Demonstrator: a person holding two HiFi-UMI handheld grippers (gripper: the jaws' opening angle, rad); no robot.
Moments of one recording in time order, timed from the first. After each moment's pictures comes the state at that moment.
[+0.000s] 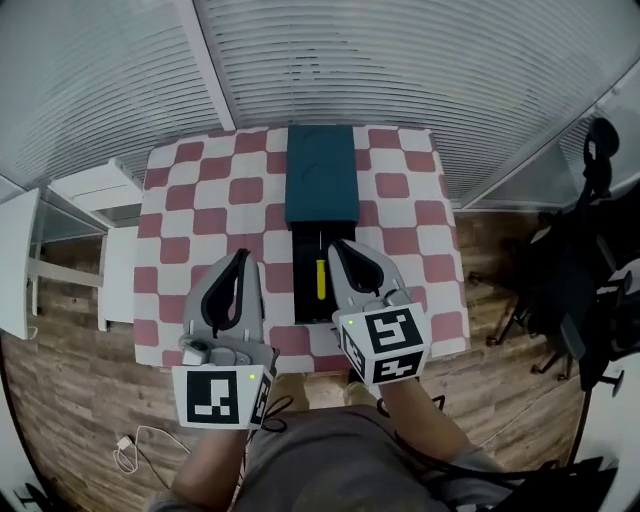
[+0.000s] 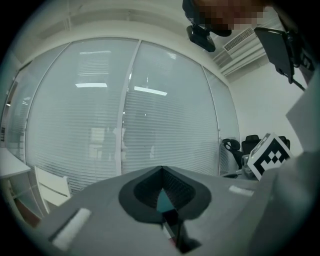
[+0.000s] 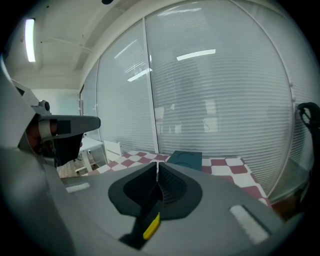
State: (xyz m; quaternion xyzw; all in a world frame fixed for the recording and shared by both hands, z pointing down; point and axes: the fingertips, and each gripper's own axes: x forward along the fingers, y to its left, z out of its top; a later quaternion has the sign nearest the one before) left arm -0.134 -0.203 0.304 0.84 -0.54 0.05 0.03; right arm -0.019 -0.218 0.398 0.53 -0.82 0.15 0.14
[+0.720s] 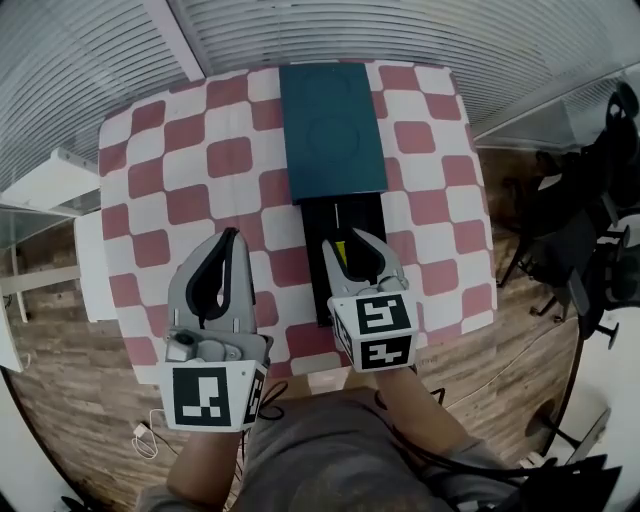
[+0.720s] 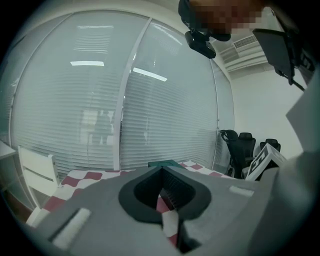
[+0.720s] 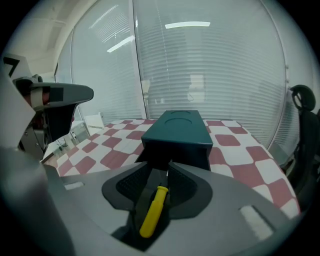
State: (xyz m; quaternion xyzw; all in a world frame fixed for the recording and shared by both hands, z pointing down) left arm -0.165 -0.271 0.394 0.86 -0.49 0.09 0.10; right arm -0.039 -0.235 0.531 0.57 -0.73 0.26 0.25
